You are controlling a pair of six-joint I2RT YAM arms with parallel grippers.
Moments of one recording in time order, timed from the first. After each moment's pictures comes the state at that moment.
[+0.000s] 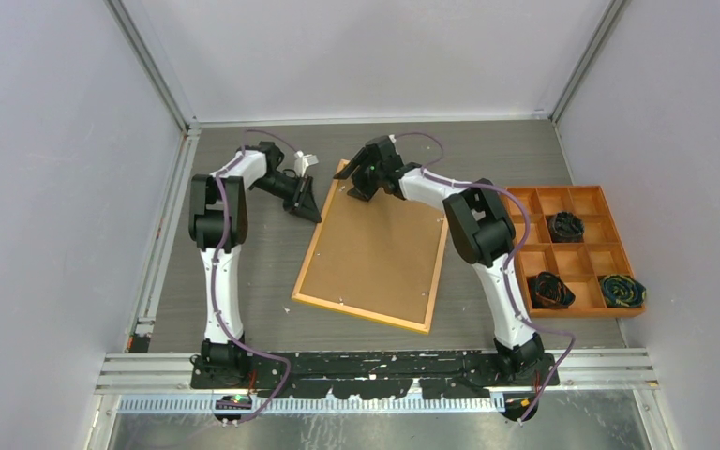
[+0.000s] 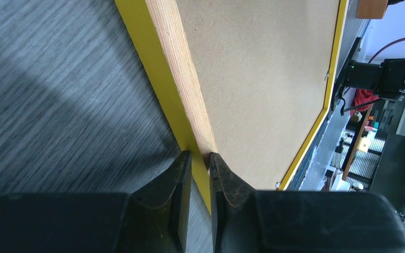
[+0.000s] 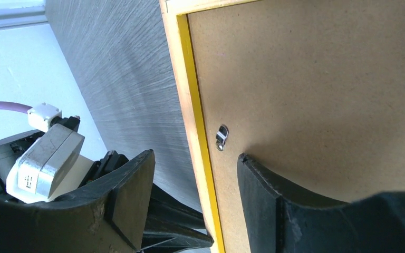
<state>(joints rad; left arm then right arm) -0.10 2.36 1.81 -1.02 0.95 0.37 0.55 2.31 1.72 -0.08 -0.16 1.20</state>
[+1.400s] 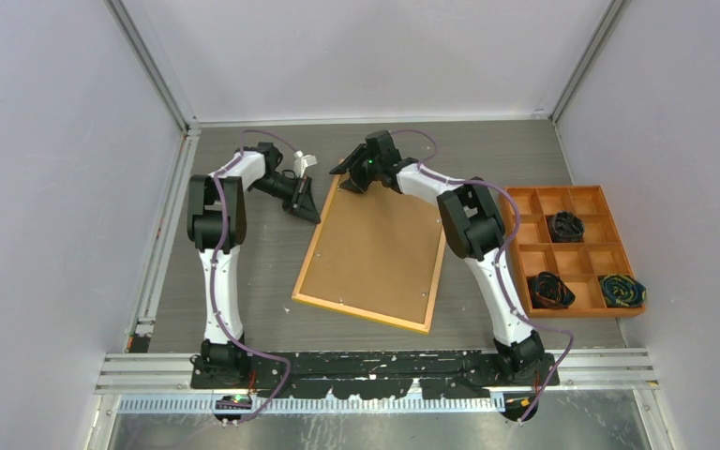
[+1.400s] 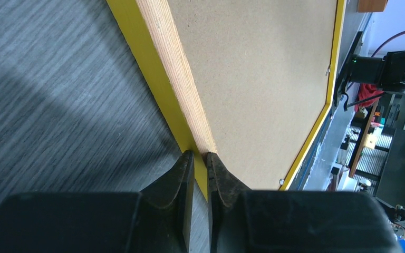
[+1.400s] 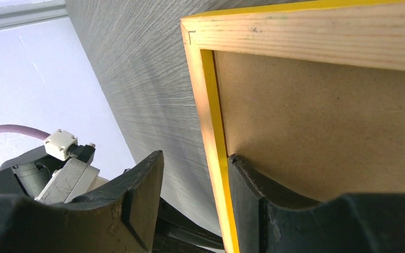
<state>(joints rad) -0.09 2.34 1.78 -1.00 0.96 0.40 0.53 2.45 1.89 -0.08 -0.28 1.24</state>
